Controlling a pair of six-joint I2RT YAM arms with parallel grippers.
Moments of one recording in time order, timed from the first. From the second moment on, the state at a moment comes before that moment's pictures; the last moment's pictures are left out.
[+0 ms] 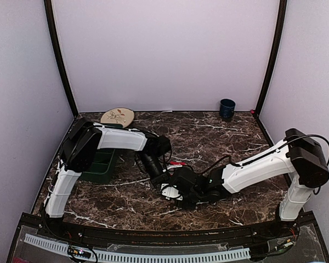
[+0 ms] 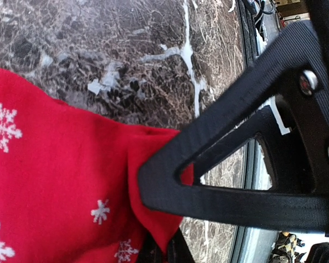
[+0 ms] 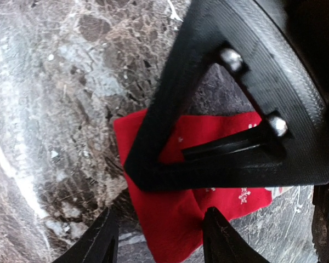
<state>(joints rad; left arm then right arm) -0.83 2.34 1.74 -1.01 0.87 0.46 1.25 1.76 0.94 -0.22 0.32 -0.34</state>
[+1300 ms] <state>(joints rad) -0.81 2.37 1.79 -1.05 0.88 0.41 1.14 1.79 0.98 -0.28 0.08 -0.21</state>
